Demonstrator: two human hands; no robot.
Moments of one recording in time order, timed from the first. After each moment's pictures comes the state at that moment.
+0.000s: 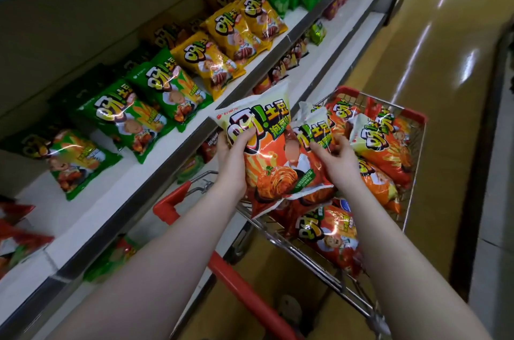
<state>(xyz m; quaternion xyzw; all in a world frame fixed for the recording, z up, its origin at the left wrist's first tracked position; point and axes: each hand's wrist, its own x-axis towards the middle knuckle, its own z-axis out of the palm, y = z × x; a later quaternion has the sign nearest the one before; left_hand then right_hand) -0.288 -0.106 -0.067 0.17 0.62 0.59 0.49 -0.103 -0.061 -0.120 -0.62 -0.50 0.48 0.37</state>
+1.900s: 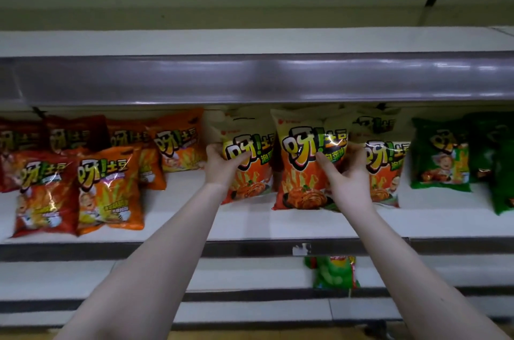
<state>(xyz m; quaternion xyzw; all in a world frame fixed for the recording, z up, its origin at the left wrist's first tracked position) -0.813 -0.658 -0.046 -0.02 0.77 0.64 0.06 -0.670 -0.479 -0.015 -0.25 -0.75 0.55 0.27</state>
